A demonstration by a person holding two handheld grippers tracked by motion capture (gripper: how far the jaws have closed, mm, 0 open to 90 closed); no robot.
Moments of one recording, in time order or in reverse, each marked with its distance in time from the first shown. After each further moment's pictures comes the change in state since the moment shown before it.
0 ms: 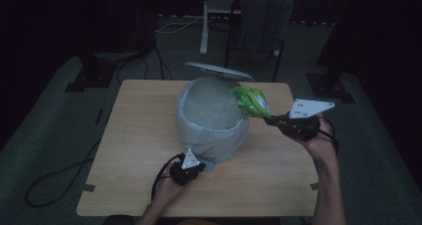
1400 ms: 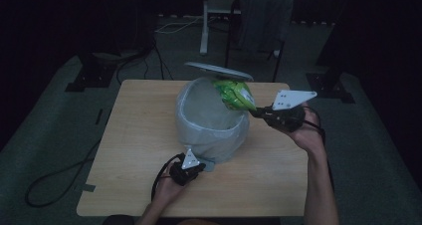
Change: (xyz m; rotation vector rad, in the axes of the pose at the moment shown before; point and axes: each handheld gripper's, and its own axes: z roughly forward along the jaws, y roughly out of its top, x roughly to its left) left arm 0.000 0.000 0.000 -0.001 -0.001 -0.001; right arm 0.003 0.040 0.025 -0.001 0.026 -0.072
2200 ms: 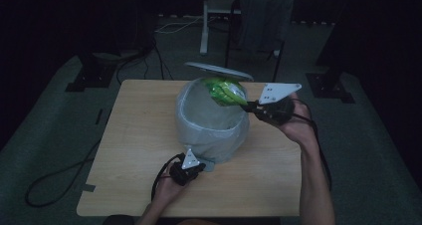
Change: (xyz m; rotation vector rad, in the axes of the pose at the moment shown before) left arm 0.000 0.000 0.000 0.004 0.001 0.006; right arm -0.002 0.025 0.020 0.059 -0.020 -0.056
